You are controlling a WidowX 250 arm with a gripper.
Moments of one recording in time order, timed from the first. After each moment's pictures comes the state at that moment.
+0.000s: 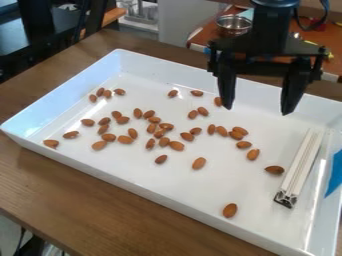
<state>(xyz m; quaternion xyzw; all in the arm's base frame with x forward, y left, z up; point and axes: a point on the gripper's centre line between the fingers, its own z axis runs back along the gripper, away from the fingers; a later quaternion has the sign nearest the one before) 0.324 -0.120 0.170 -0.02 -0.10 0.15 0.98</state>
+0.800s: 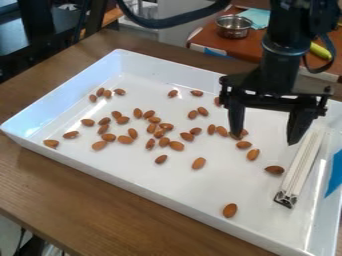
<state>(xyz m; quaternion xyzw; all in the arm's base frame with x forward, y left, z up) 0.331 -0.135 0.137 -0.01 -0.12 0.15 0.98</state>
